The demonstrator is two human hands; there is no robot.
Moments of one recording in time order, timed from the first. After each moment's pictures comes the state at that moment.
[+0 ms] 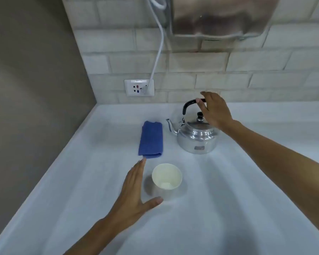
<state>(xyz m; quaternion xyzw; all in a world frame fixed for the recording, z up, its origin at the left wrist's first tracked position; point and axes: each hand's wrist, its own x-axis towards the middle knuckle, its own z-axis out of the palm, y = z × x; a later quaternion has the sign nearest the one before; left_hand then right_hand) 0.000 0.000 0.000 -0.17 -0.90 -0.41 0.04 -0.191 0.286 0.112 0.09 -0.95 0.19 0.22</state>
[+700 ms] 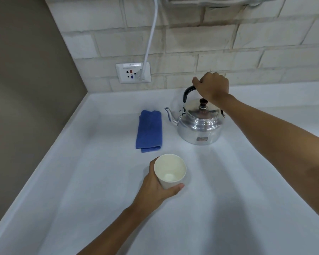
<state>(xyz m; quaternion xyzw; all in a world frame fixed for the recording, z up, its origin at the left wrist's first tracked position) -0.033 0.056 -0.019 -0.08 -0.82 -0.56 -0.03 -0.241 0.270 0.124 -0.02 -0.96 0.16 0.22</state>
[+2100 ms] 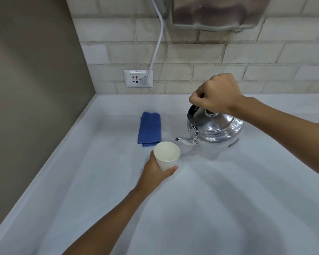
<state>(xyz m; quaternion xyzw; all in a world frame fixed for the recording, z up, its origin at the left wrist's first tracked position) -0.035 0.062 -0.021 -0.06 -0.83 -0.56 0.03 -0.090 0.252 0.197 0.23 -0.92 -0.03 0.33</state>
